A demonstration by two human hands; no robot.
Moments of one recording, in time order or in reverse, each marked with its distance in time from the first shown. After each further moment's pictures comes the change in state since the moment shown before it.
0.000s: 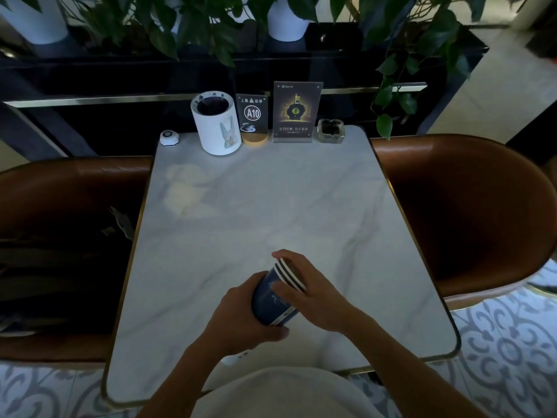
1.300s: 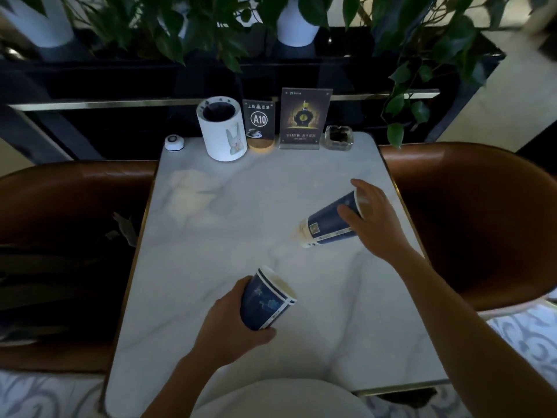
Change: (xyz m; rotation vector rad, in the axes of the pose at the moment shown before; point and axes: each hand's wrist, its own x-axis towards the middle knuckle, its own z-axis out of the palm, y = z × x) left_hand 0.014 -0.019 -0.015 0.057 0.140 -0.054; right_hand 0.087 0.016 -0.131 -0.332 0.504 -0.010
